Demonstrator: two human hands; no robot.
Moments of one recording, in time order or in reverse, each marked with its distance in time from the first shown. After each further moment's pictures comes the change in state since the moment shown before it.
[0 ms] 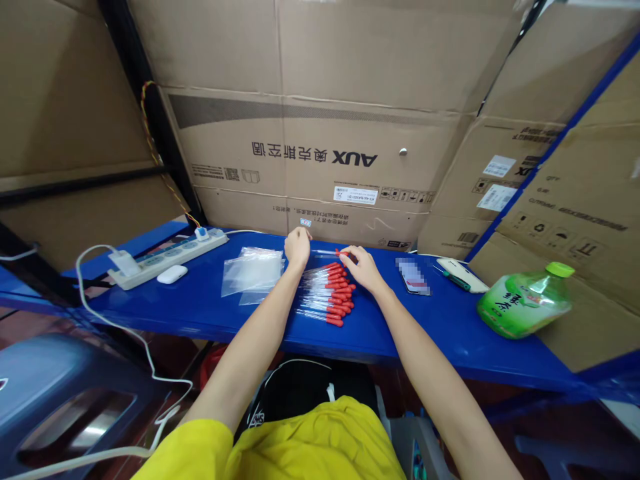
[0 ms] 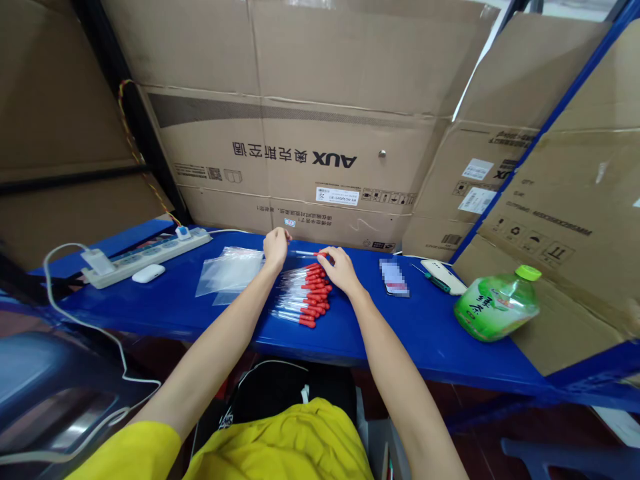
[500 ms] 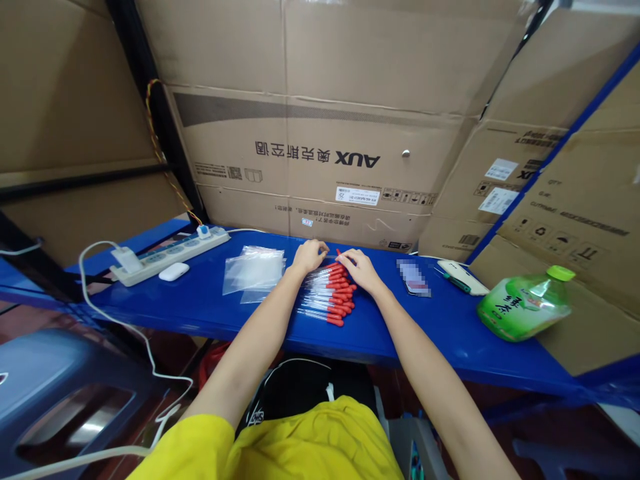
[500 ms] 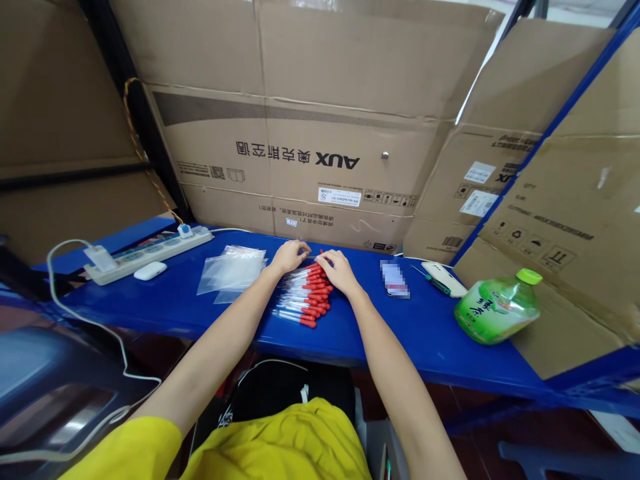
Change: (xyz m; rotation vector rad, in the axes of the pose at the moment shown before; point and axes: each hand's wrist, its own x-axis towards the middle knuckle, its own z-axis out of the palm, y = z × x) left_hand 0.008 -0.036 0.005 0.717 -0.532 0.516; right_hand 0.000 0.009 0.008 0.010 -0.069 -0.007
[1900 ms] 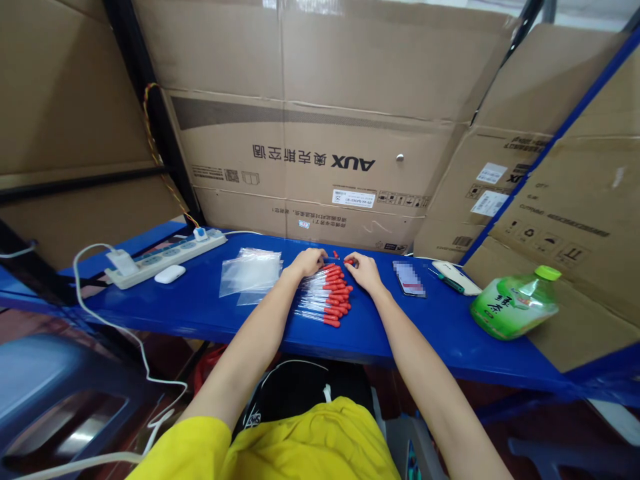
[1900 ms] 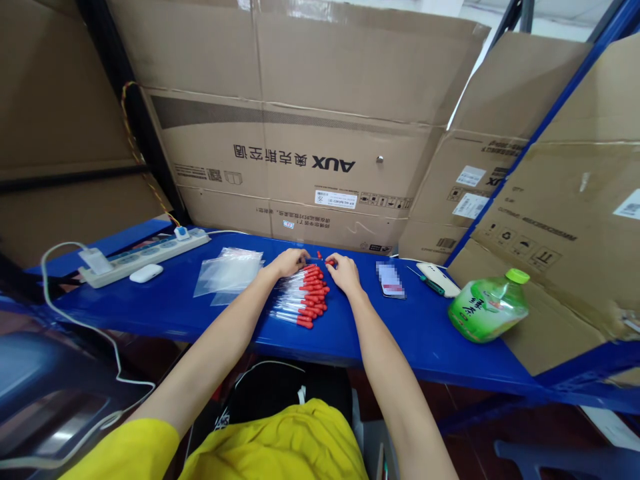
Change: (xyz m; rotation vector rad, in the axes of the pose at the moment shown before) left_hand 0.002 -0.009 0.008 0.101 -0.226 0.125; right_hand -0.005 0.033 -0.006 -0.261 0.052 0.222
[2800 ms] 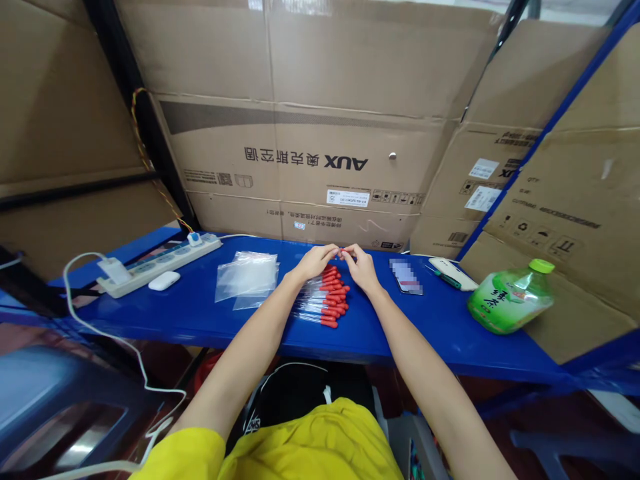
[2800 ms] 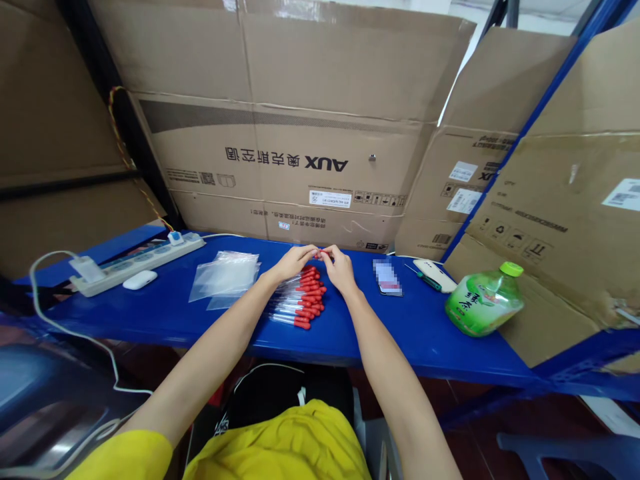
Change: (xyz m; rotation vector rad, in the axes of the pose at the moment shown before) left_hand -0.001 0.040 -0.008 -0.484 0.191 0.268; right_hand -0.005 -0.028 -0.009 0.391 0.140 -0.116
